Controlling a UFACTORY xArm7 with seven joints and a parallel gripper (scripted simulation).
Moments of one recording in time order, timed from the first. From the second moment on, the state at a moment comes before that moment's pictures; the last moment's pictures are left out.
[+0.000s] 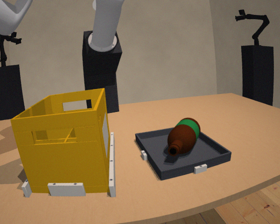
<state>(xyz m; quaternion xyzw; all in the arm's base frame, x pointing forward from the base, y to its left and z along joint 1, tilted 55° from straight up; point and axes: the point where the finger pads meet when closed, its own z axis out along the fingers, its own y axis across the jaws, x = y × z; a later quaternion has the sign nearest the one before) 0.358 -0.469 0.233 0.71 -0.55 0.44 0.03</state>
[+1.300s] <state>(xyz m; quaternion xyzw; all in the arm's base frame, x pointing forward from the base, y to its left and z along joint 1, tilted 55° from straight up) 0.433 -0.412 0.273 0.76 -0.44 0.47 0.02</state>
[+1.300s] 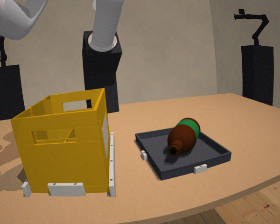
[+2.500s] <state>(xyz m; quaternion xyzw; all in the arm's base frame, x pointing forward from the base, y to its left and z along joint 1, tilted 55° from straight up) 0.499 -0.339 0.320 0.80 -0.32 0.51 0.02</state>
